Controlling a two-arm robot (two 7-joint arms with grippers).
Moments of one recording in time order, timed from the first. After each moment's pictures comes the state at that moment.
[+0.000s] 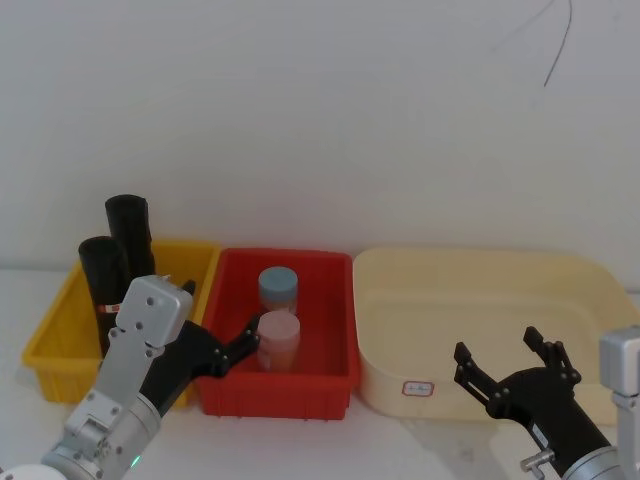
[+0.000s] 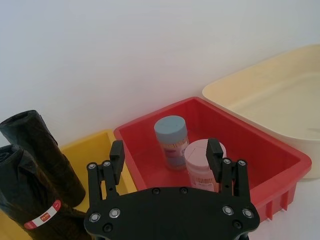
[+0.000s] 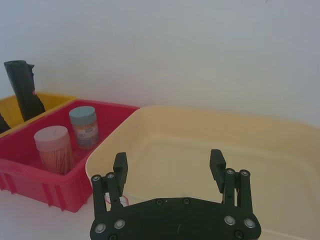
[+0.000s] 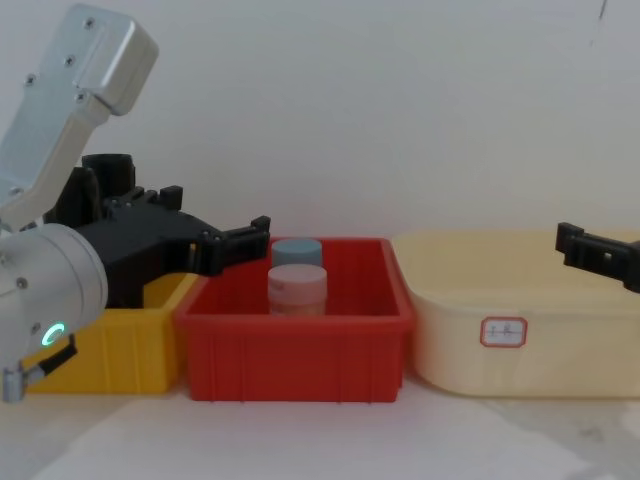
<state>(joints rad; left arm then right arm) -0.24 0.38 0.45 -1.63 -0.20 0.01 -0.01 -0.01 0.34 -0.23 -1.77 0.29 0.03 0.07</state>
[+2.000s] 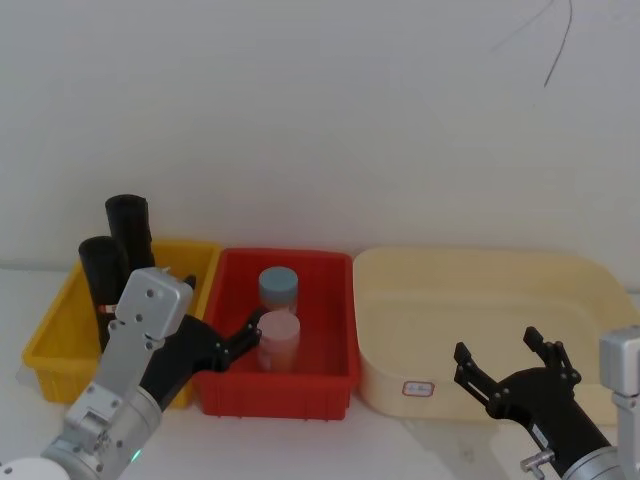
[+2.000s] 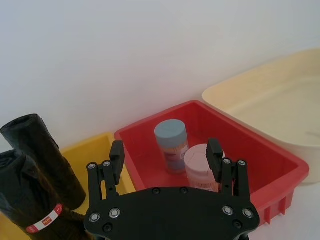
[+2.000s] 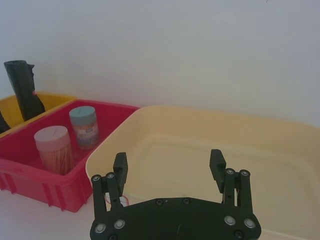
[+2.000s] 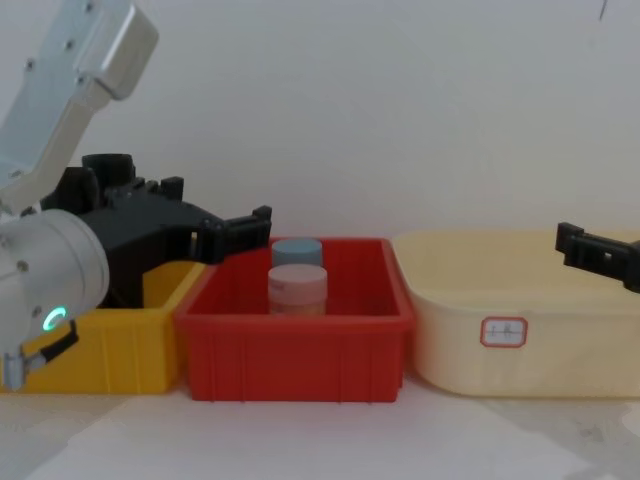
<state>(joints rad) -0.24 0.38 0.45 -1.65 -0.21 0.04 -0.01 -0.01 0.34 -0.23 -1.77 0.29 0.03 0.07</state>
